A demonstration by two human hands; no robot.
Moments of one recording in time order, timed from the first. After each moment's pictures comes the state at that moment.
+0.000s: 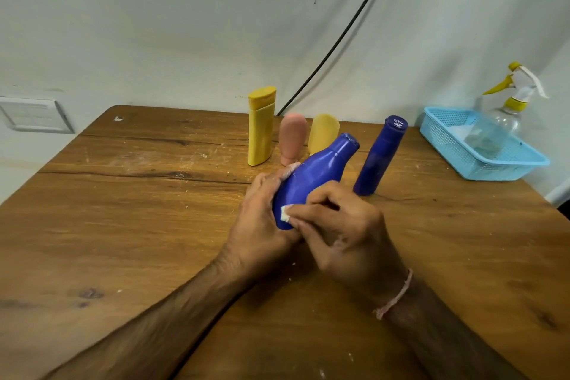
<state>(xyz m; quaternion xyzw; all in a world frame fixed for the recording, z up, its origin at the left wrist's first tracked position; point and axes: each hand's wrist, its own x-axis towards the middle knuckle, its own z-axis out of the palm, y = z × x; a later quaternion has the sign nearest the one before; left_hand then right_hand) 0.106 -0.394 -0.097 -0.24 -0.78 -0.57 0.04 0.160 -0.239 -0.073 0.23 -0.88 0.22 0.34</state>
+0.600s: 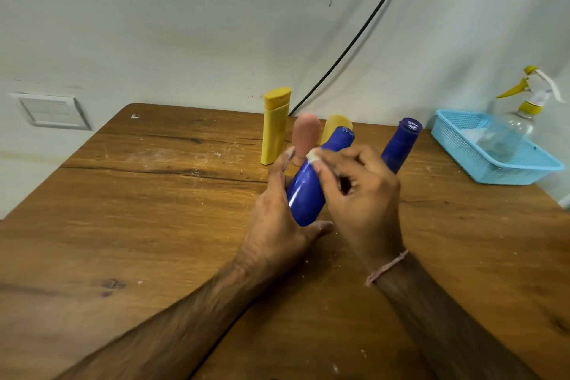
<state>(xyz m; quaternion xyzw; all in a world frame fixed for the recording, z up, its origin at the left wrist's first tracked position) 0.112 -0.393 -0.082 -0.19 -0.80 -0.57 0.01 0.132 -0.262 -0.057 0.05 -0.86 0.28 0.42</state>
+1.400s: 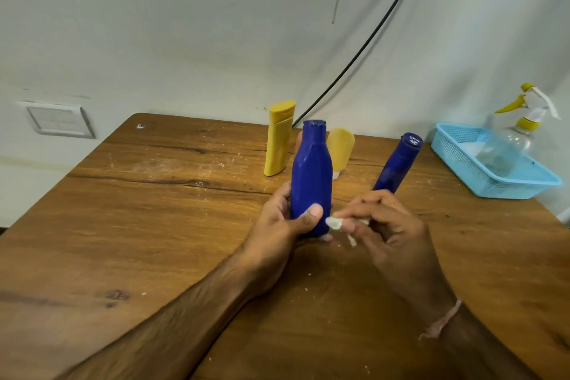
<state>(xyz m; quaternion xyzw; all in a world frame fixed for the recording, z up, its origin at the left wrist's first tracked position) 0.103 -0.400 -0.090 -0.16 -0.54 -0.79 -0.22 0.175 -0.225 -0.061 0.09 -0.88 0.39 0.25</state>
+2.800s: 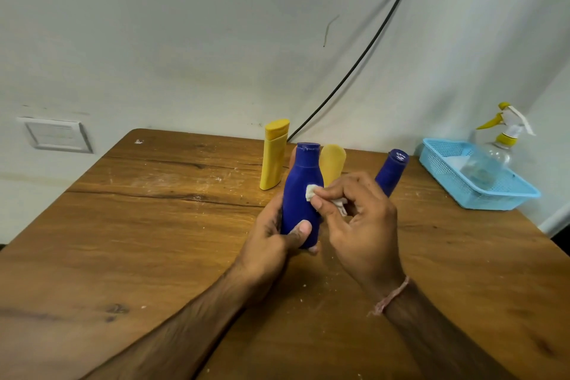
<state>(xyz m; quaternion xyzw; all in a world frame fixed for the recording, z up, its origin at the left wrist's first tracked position) 0.098 -0.399 -0.102 -0.21 -0.55 -0.80 -0.15 0.146 -0.263 -0.045 0.07 -0.84 0.35 0.40</state>
